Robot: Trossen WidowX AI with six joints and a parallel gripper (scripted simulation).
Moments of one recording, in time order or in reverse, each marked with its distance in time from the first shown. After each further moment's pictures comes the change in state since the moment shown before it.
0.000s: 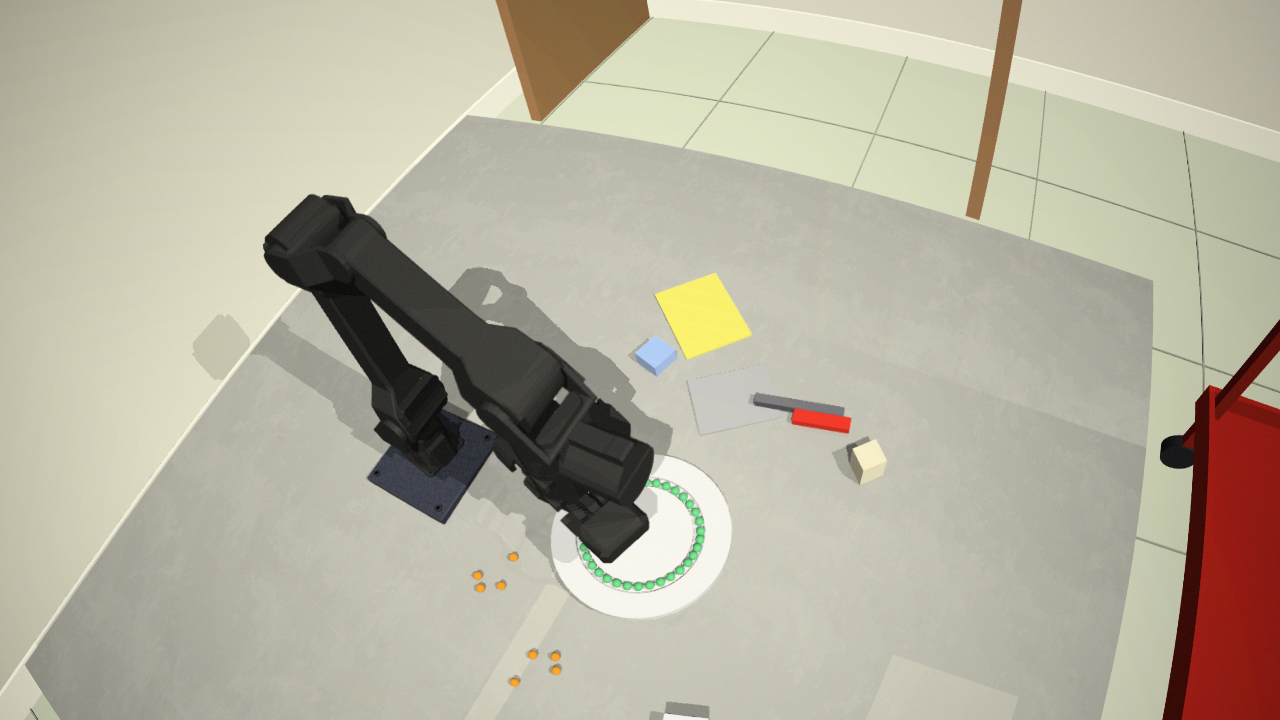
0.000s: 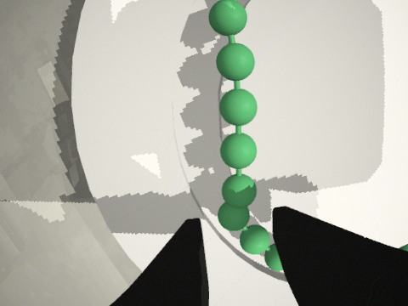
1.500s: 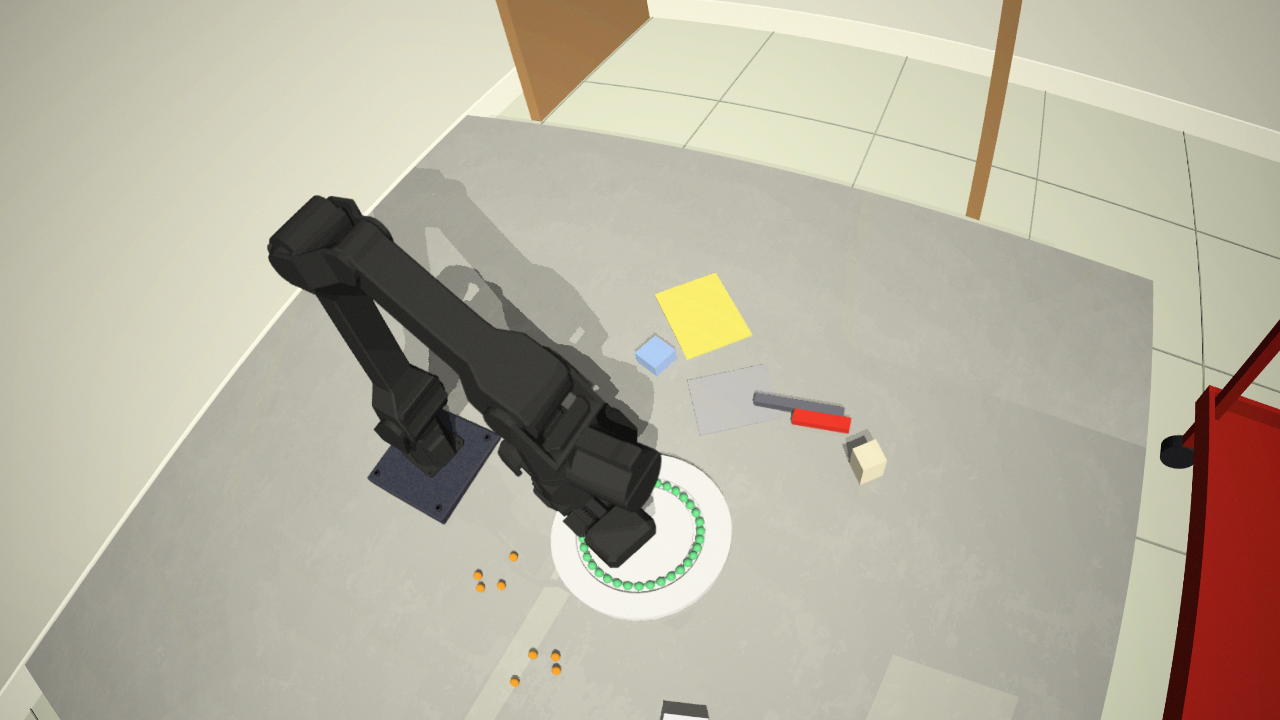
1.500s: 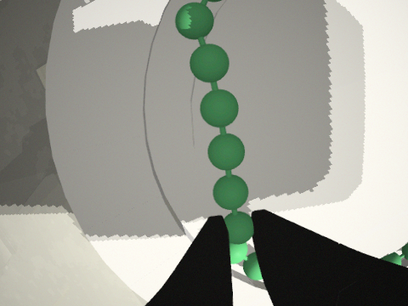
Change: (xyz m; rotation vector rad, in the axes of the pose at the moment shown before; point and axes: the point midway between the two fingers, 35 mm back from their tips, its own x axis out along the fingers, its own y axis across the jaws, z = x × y) arm 0.001 -0.008 0.001 0.000 0.000 0.000
